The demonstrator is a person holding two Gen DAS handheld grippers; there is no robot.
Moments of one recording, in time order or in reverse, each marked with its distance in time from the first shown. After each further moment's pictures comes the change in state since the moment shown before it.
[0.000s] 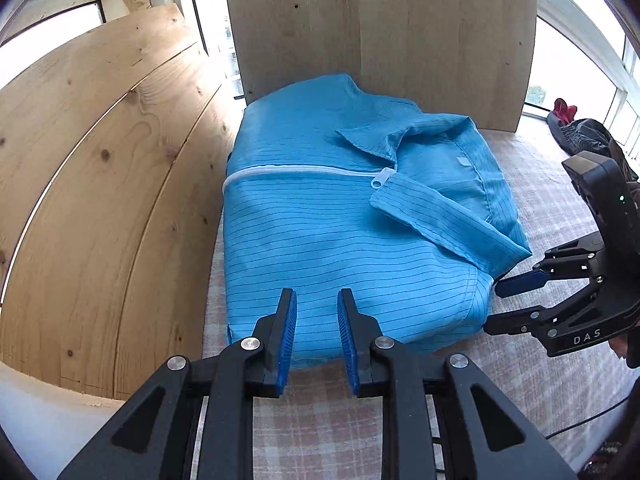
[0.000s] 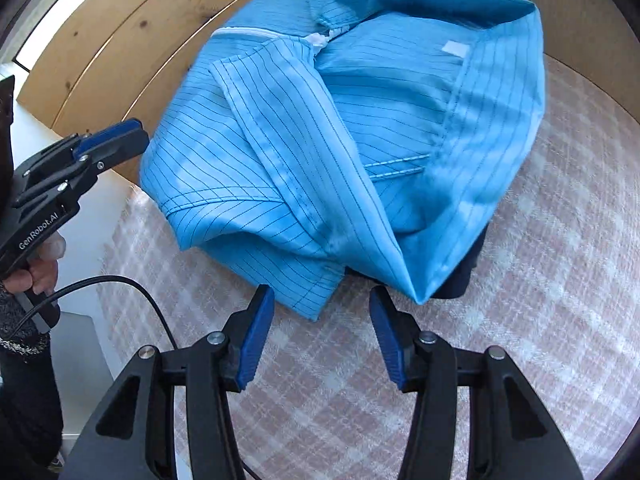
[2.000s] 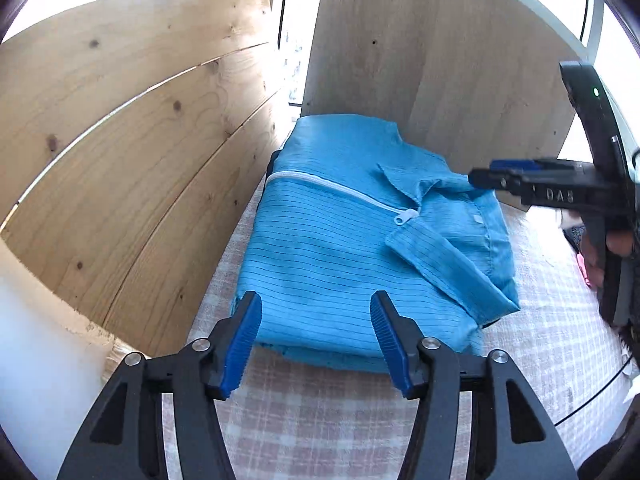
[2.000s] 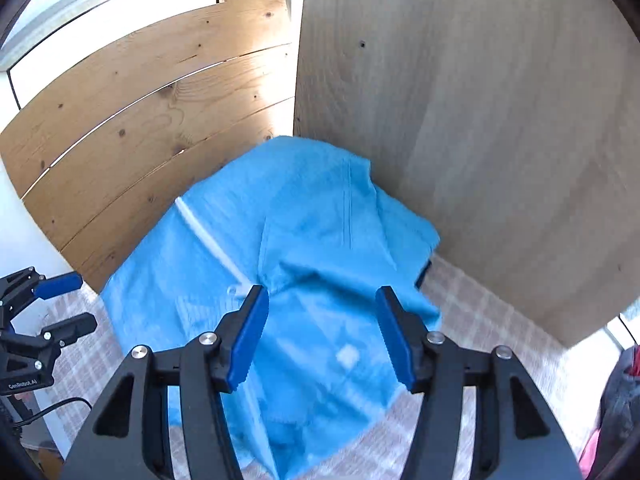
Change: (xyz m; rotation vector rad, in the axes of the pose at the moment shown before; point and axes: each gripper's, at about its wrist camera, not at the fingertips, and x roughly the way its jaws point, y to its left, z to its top) left arm -0.023 0.018 -0.024 -0.286 -0.114 -0.017; right arm -0.138 0.042 0.105 -0.214 -0.318 -0.333
